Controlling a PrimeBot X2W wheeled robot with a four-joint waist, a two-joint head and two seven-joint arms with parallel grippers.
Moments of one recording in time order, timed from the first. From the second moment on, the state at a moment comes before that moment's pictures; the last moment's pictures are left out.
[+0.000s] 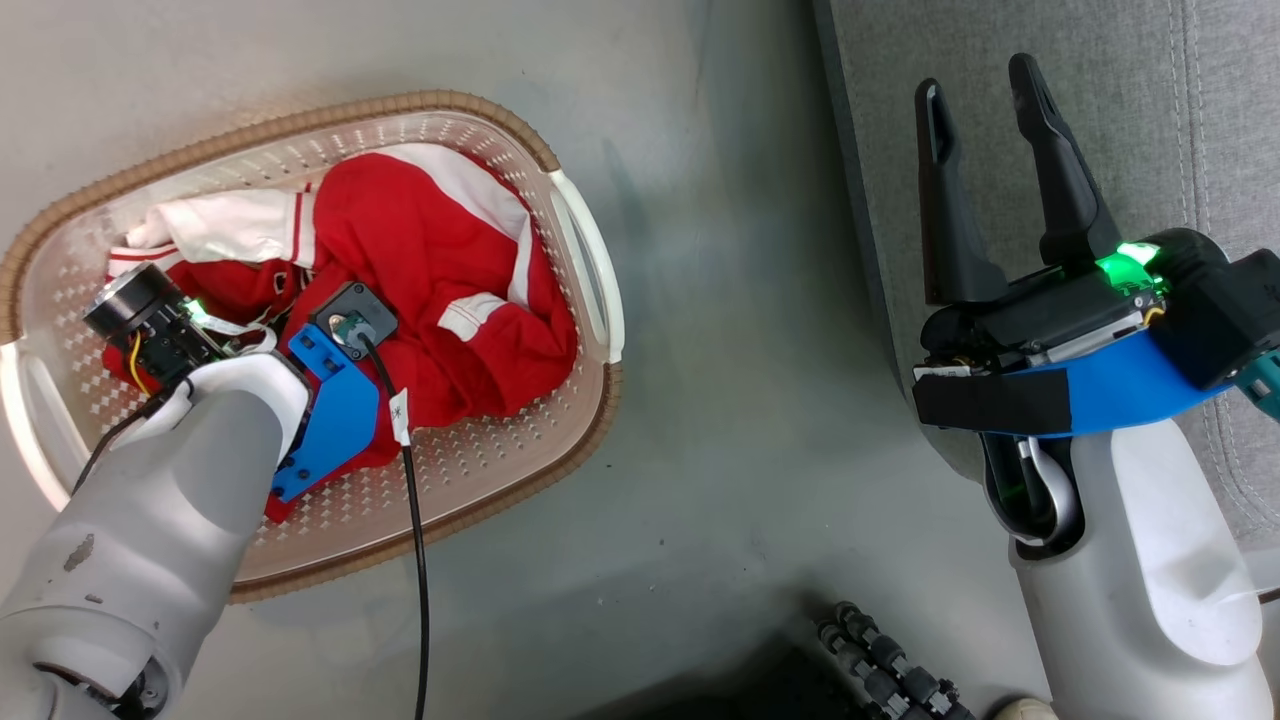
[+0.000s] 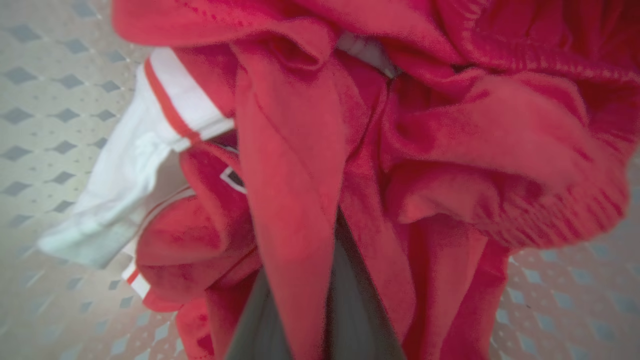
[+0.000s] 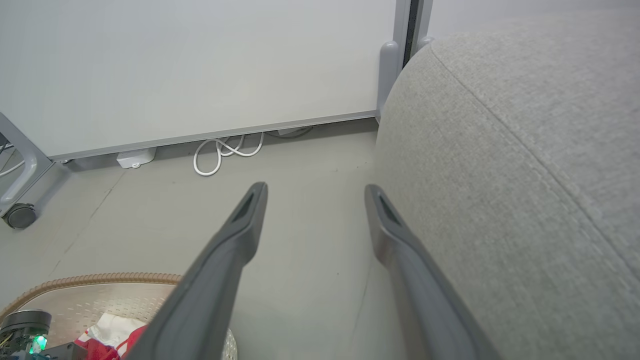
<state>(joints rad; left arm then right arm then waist) -1.01 0.28 -1.08 1.29 -0.19 -0.13 0.06 -0.53 -0.05 0.14 0.07 0.27 0.13 -0.26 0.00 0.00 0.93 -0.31</state>
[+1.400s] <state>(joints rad) -0.77 0.20 -0.81 0.91 -0.40 -0.09 -0.26 -0.30 -0.05 0.06 0.18 0.15 0.13 -0.26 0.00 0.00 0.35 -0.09</state>
